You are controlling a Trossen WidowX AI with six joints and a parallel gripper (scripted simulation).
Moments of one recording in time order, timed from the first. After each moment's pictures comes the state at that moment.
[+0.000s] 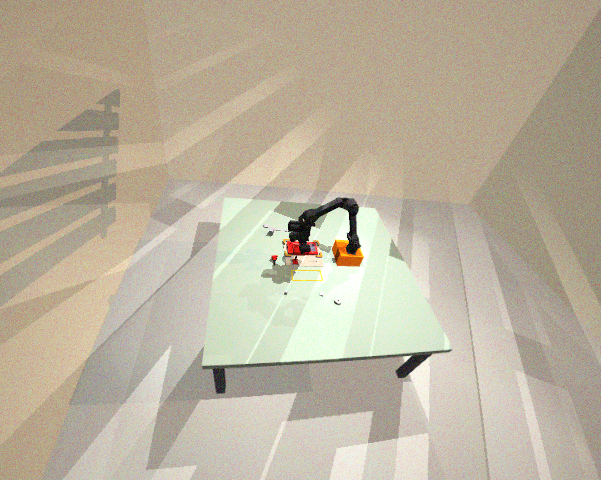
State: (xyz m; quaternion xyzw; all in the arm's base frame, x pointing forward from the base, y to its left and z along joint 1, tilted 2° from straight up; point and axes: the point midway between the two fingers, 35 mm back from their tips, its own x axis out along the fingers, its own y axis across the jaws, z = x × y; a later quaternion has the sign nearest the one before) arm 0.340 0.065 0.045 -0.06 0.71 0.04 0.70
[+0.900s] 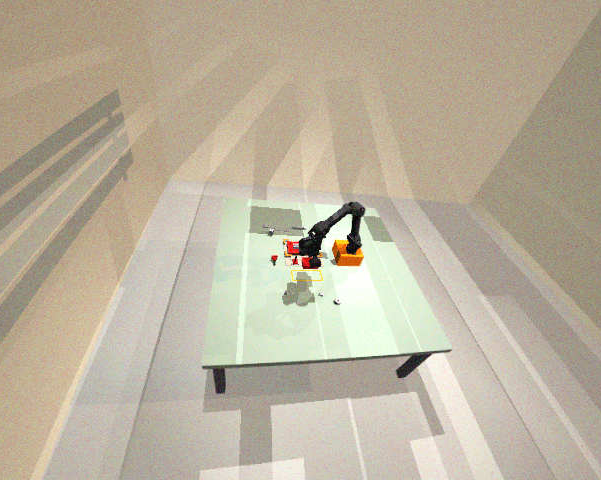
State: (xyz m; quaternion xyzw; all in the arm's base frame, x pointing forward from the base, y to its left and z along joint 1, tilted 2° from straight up) arm 0.283 0.174 0.047 -0.06 0.71 0.04 0.70
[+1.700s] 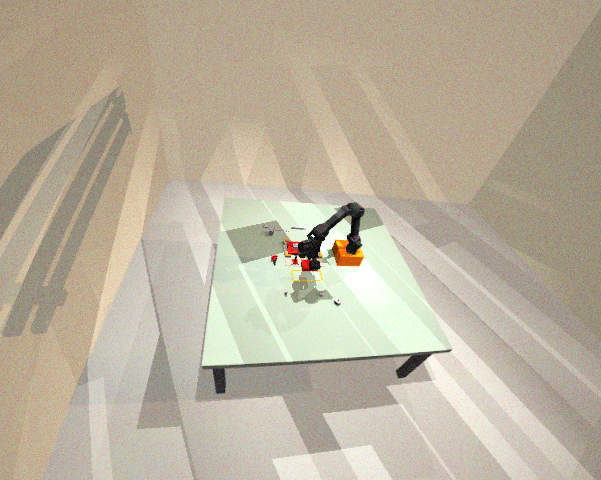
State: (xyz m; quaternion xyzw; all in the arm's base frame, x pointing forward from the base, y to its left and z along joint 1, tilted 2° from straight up) arm 0.284 0.177 0.030 -0.06 0.71 0.04 0.71
